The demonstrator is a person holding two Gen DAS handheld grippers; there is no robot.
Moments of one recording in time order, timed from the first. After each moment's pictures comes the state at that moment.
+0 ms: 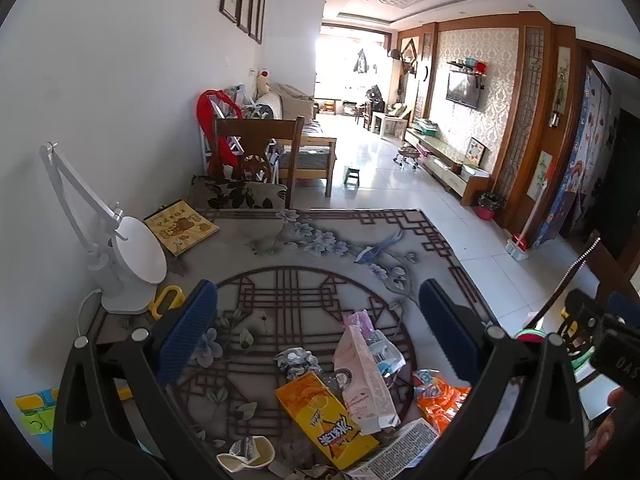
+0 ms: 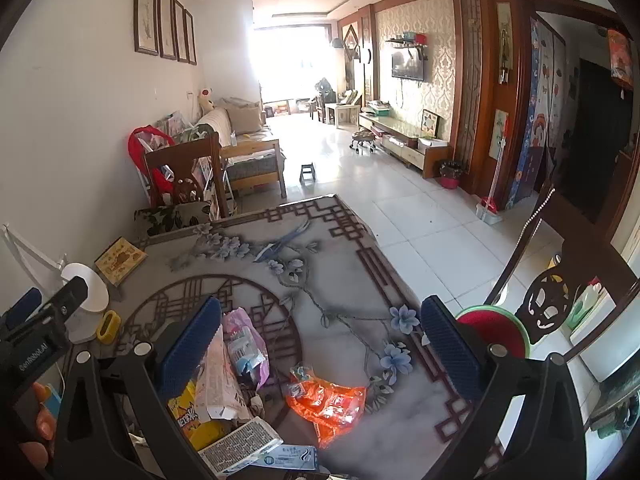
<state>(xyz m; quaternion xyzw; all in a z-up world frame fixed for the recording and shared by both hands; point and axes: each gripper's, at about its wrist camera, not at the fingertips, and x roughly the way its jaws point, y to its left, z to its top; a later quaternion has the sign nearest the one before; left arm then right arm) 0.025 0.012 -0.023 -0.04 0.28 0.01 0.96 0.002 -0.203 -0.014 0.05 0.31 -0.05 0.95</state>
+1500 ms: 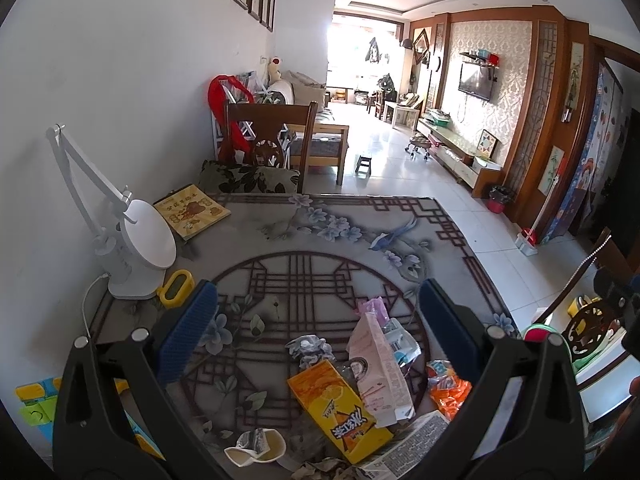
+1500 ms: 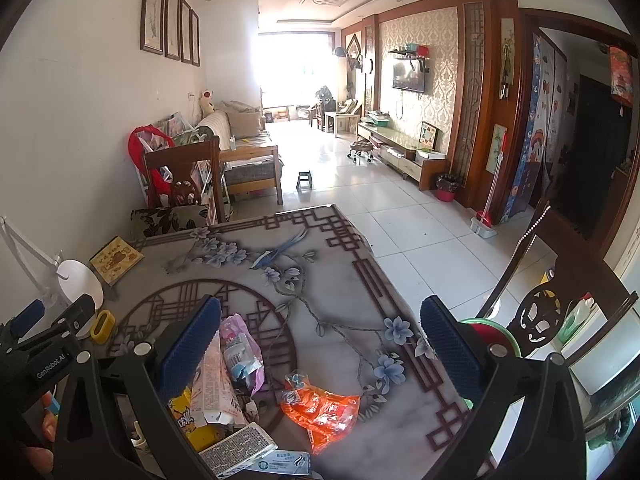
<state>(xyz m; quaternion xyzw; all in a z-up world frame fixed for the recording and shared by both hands) 0.028 0.023 -0.037 -0.04 0.30 0.03 0.95 0.001 -0.195 -0.008 0.03 0.30 -0.06 0.95</state>
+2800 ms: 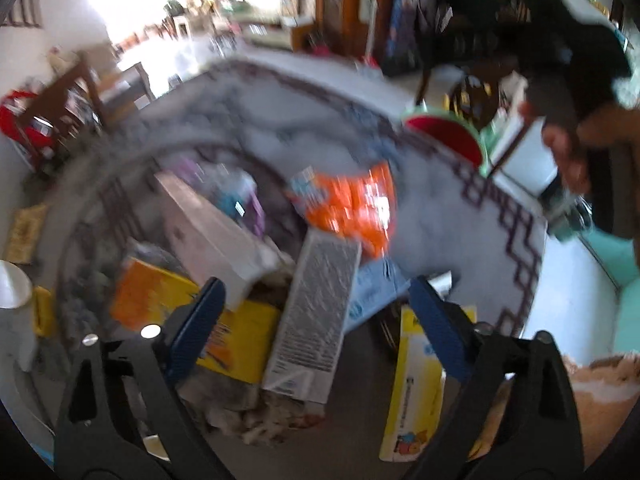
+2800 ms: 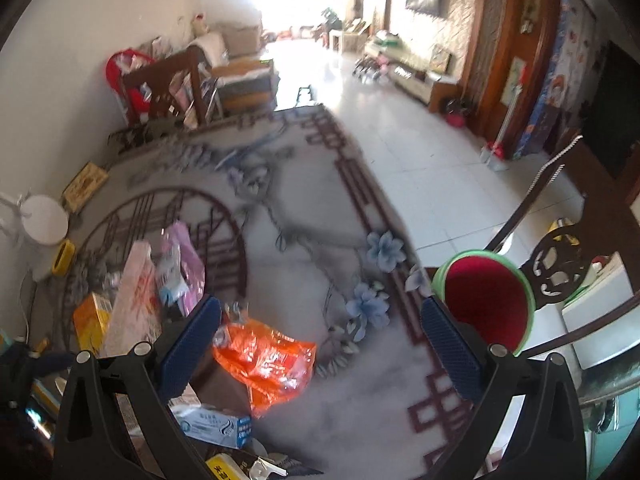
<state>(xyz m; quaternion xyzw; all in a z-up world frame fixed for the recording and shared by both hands) 0.002 -0.085 -0.179 0.16 0.46 -0.32 0.81 0.053 -0.257 -0.133 0.03 0.46 -0.02 0.89</state>
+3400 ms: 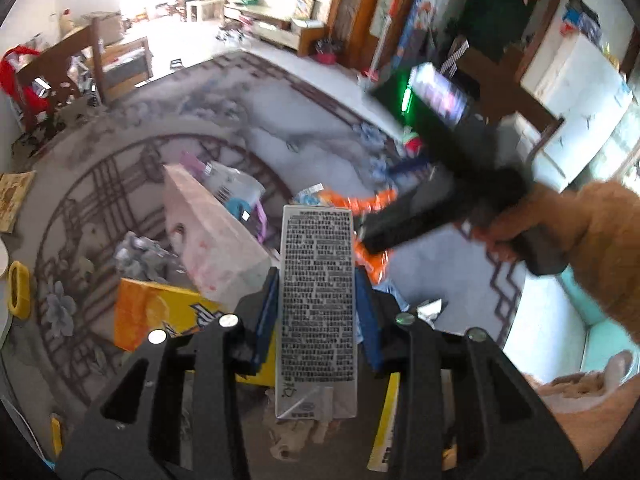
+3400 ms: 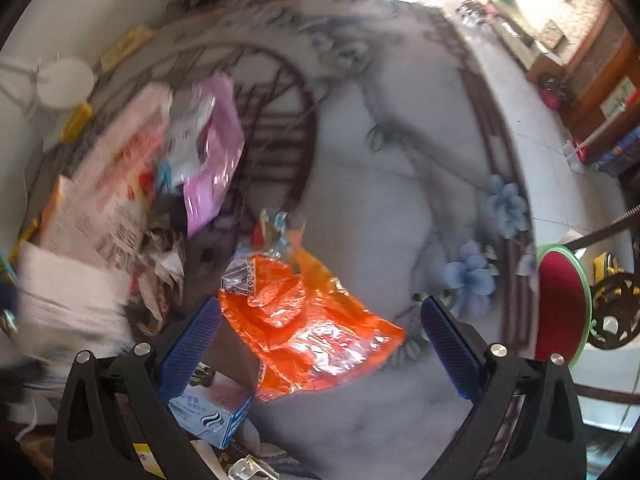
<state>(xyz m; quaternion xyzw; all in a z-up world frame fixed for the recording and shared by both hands) 0.025 -0.051 -0.155 0.07 0.46 -0.31 0.83 0.106 -0.199 -0.247 -0.07 0.61 0.11 0.78</state>
